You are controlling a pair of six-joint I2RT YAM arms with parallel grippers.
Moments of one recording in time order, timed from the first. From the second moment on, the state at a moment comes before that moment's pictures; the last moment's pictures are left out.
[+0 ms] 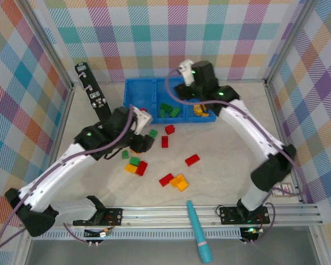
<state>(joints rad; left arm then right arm) -0.76 1.21 1.29 -0.91 -0.07 -0.06 0.56 1.60 1.72 -0.65 0.19 -0.16</state>
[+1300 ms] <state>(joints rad) -1.02 2.13 1.65 -0.70 -0.05 -0.11 0.47 1.20 1.58 -0.94 0.05 0.06</state>
